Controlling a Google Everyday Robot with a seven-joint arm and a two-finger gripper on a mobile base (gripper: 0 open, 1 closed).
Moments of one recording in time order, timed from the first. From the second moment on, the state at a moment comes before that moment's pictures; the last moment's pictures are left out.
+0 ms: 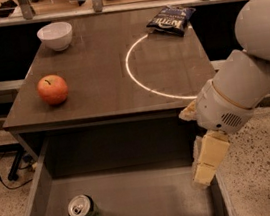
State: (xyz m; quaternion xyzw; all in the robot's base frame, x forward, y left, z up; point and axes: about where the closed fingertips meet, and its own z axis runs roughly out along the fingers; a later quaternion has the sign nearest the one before) arm 0.377 -0.102 0.832 -0.61 0.75 0.20 0.13
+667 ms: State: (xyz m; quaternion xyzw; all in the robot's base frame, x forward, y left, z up) arm 0.365 -0.059 0.800 -0.62 0.71 0.28 0.18
